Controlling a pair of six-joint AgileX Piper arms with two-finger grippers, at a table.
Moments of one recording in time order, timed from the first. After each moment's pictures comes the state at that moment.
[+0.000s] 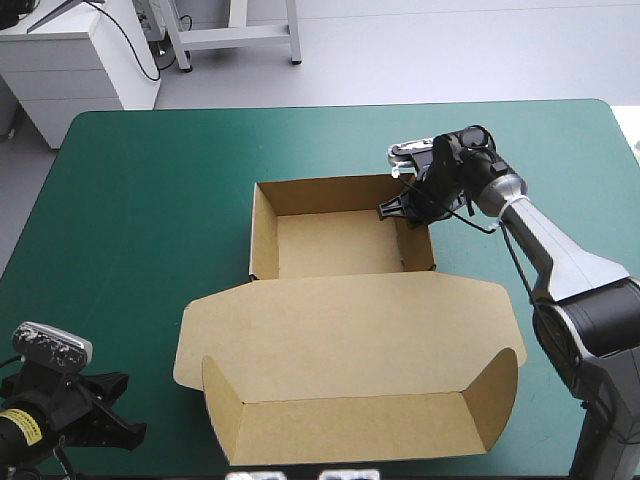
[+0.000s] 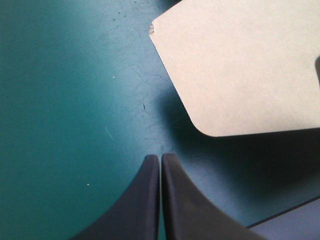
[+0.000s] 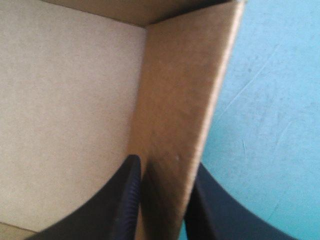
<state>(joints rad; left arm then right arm) -0.37 0.46 -0.80 -0.05 1.24 0.03 0.32 1.92 -1.71 0.06 1.08 0.03</state>
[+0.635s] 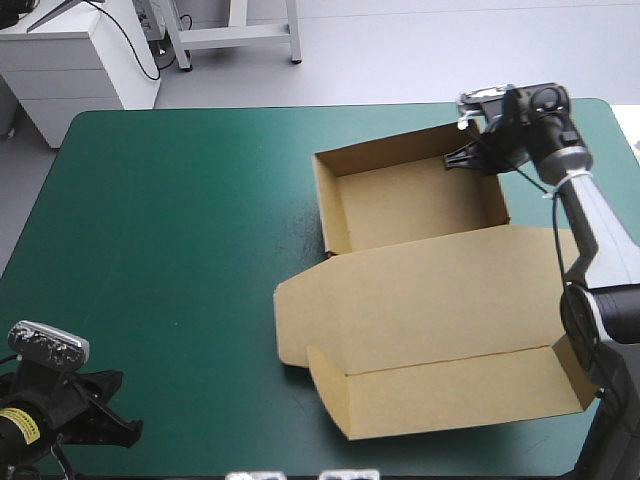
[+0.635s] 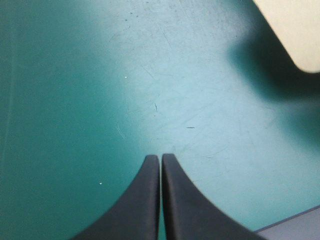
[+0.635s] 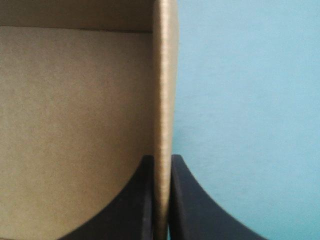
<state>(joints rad) -0.37 0.46 -0.80 -0.01 1.24 0.03 0.09 1.92 -1.93 -0.07 1.14 -0.04</state>
